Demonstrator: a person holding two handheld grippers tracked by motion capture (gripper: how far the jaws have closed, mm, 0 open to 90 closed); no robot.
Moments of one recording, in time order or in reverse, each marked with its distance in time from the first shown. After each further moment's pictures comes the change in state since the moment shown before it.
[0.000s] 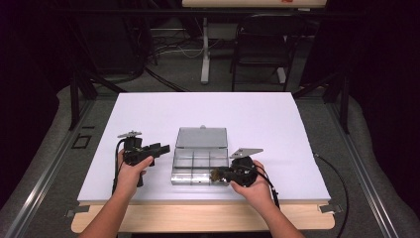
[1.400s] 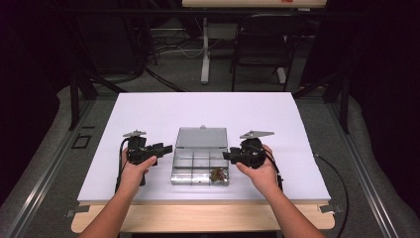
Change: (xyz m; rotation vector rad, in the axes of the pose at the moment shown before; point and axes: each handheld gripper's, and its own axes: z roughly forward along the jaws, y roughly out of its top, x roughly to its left) left arm -0.003 0.001 0.013 0.030 0.018 0.025; right arm -0.037 0.033 -0.012 -0.080 -0.065 0.109
